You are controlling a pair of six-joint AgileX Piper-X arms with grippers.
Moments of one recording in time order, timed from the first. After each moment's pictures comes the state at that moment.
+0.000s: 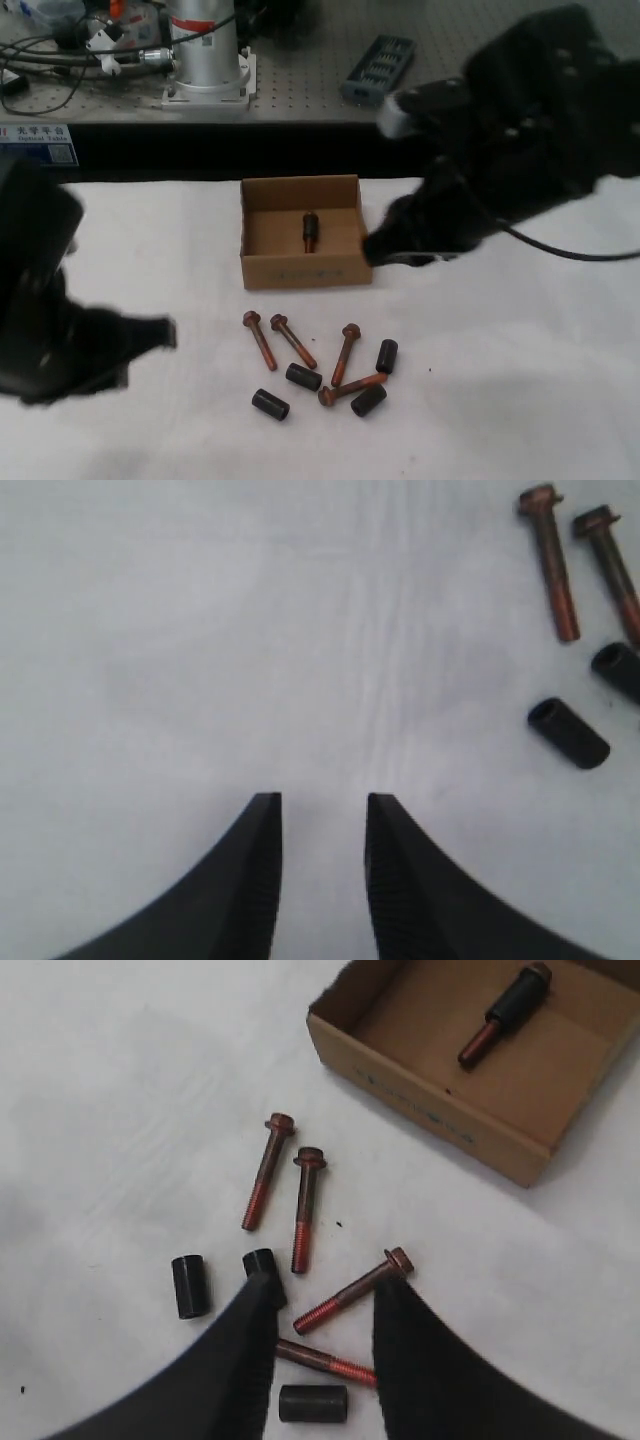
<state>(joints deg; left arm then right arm) -19.0 71.7 -45.5 21.9 1.0 -25.5 37.2 91.7 -68.9 35.6 -14.5 -0.8</state>
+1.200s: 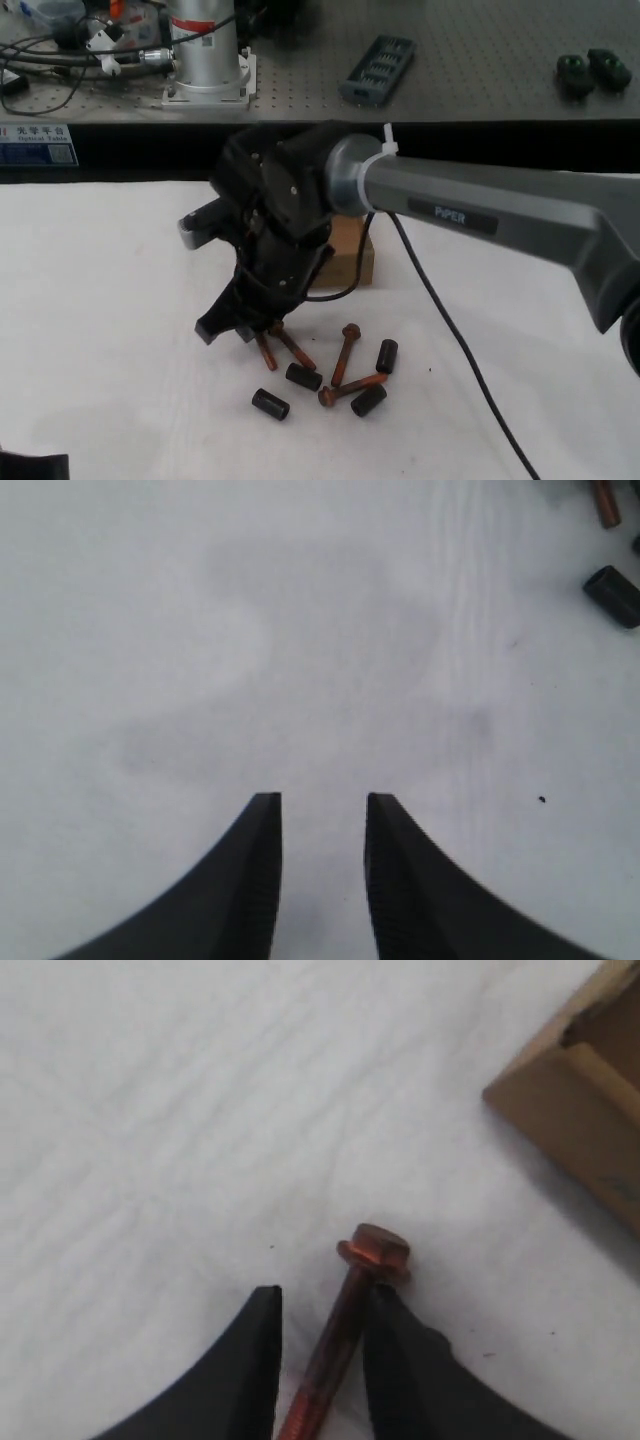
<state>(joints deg) -19.0 38.2 -28.4 32.9 -2.8 -24.4 50.2 131.0 -105.6 51.2 -3.2 -0.9</state>
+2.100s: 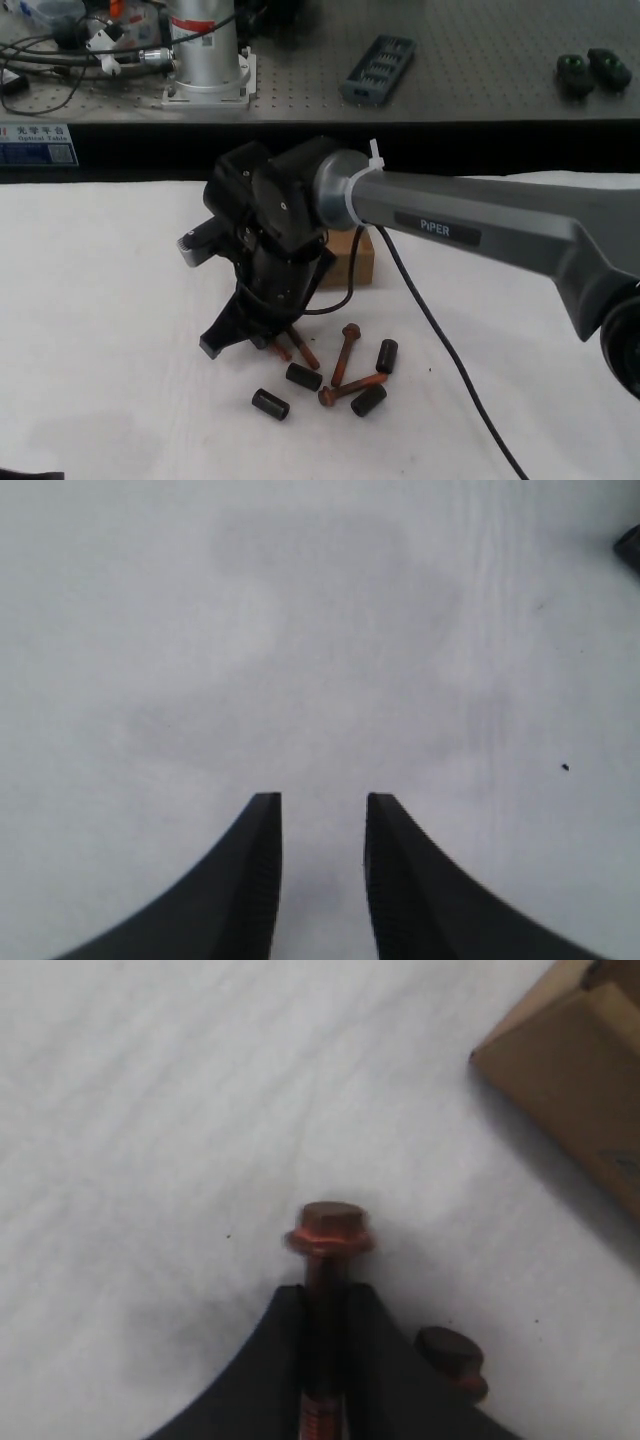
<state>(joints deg) -19.0 38.2 -28.4 35.9 -2.8 -24.3 50.4 132.2 -106.0 52.5 1.4 -0.9</state>
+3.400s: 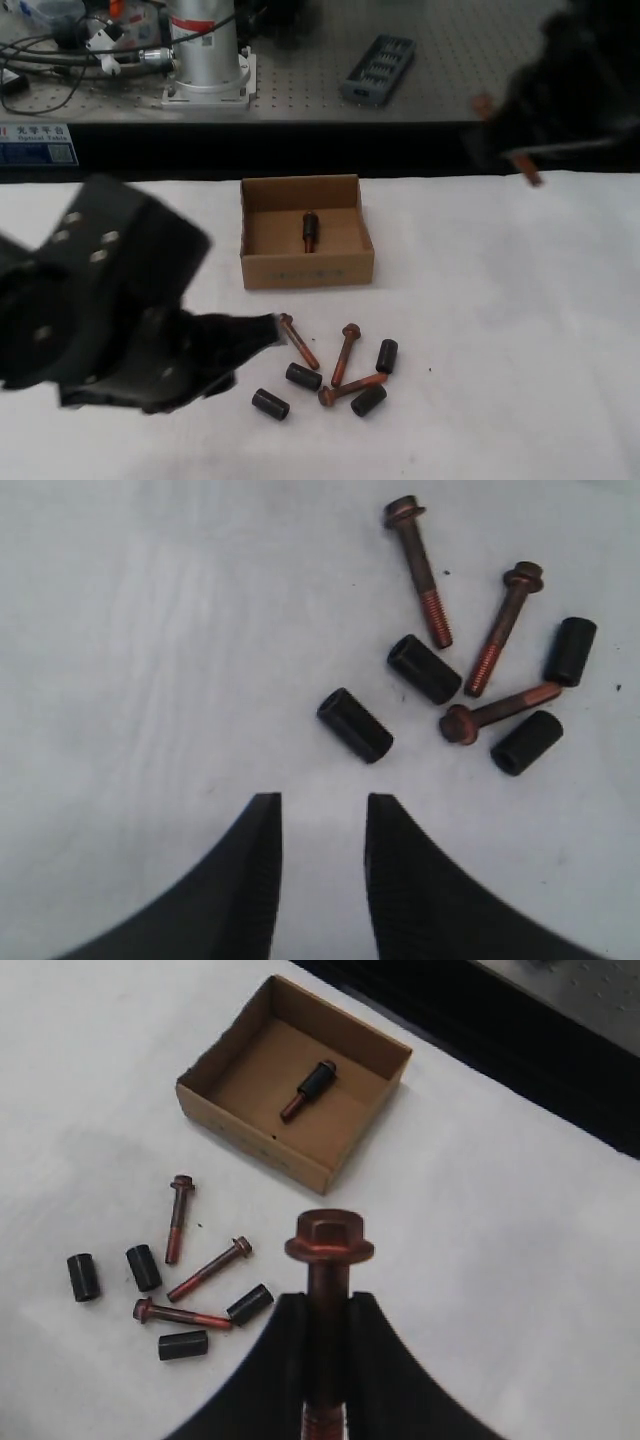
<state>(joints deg) -35.9 79.3 -48.5 13.5 -2.5 -44.0 33.8 67.2 -70.7 54.2 3.0 -5.0</state>
